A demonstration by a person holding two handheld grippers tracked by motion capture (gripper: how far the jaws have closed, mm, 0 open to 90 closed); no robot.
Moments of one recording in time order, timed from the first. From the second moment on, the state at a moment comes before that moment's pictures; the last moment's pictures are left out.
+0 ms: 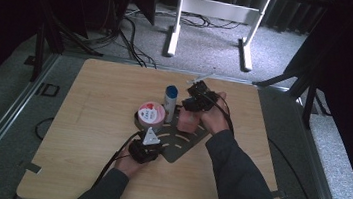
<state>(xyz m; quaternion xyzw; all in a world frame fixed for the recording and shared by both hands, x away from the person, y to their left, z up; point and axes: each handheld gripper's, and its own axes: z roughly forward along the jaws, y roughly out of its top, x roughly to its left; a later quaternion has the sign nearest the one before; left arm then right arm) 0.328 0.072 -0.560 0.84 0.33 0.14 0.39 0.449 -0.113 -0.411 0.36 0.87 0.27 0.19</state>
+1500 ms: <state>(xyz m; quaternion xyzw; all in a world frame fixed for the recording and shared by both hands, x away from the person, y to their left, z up) 0.327 0.072 -0.560 0.85 0.33 0.14 0.39 0.482 -0.100 -0.435 0.36 0.88 0.27 0.17</state>
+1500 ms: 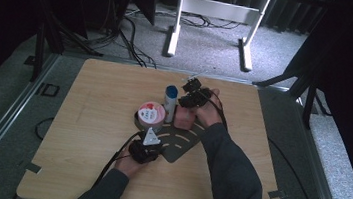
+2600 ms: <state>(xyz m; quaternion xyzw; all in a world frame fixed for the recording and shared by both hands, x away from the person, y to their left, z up) 0.325 0.070 -0.560 0.85 0.33 0.14 0.39 0.494 -0.092 -0.436 0.36 0.88 0.26 0.18</state>
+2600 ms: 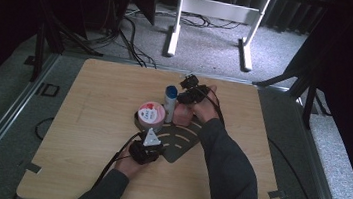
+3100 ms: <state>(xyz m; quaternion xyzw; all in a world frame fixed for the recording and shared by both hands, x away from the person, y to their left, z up) 0.325 0.070 -0.560 0.85 0.33 0.14 0.39 0.497 -0.101 -0.443 0.38 0.87 0.28 0.15</state>
